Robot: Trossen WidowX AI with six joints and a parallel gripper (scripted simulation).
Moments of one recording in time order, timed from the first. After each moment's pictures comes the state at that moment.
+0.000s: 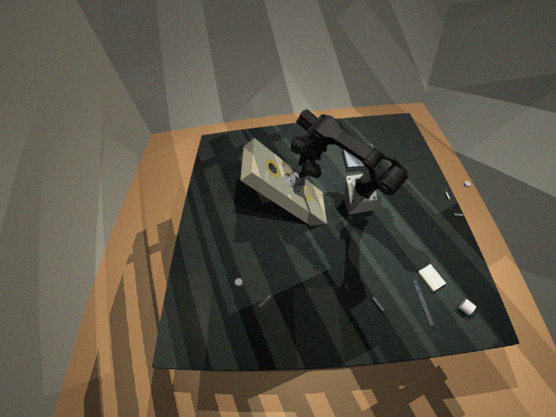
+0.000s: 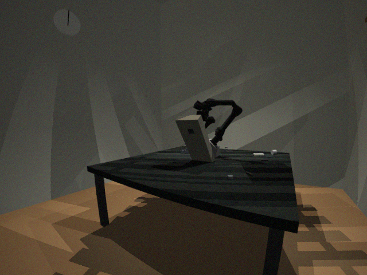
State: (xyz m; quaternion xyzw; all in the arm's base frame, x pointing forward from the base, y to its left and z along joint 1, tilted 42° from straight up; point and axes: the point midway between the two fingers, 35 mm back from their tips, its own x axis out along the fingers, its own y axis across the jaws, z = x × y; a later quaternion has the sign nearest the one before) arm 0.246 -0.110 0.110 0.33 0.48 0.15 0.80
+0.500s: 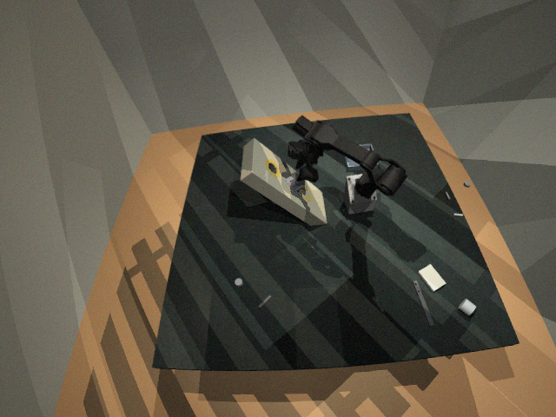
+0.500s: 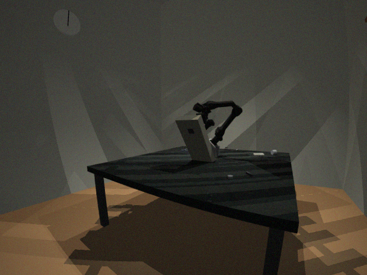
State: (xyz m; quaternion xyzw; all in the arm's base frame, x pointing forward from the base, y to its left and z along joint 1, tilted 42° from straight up) arm 0.257 -0.097 0.093 0.31 0.48 0.16 0.80
